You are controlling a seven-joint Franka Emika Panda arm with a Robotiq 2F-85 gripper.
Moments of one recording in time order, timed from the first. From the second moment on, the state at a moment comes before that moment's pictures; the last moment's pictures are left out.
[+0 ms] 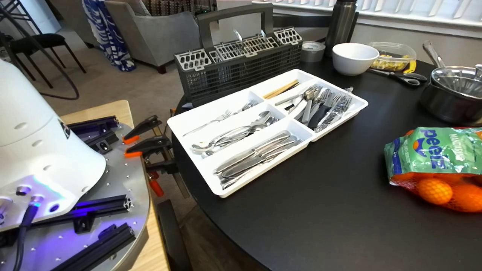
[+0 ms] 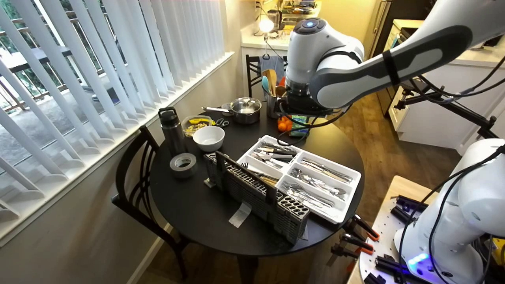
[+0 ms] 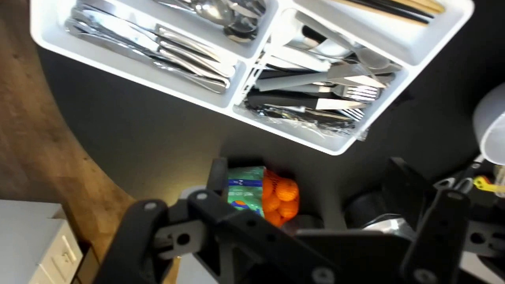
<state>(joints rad) 0.03 -0.23 0.05 -2.37 -0.40 2.28 1.38</state>
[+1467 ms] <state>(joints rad) -0.08 -0.21 0.23 -2.50 -0.57 2.63 2.10</state>
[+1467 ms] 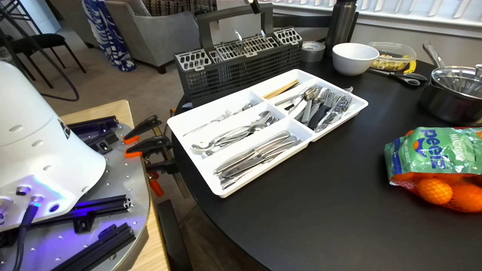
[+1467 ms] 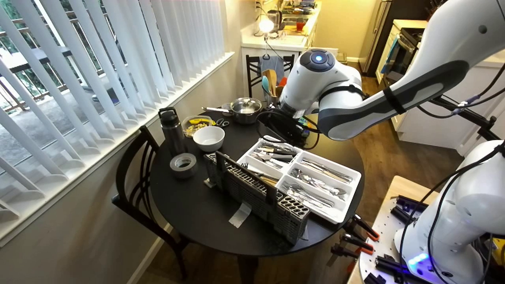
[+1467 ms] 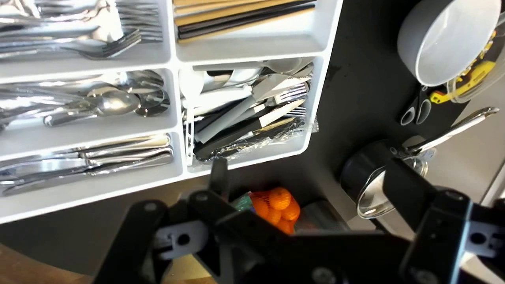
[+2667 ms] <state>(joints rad) -0.36 -0.17 0.73 -2.50 -0.39 2.48 2.61</state>
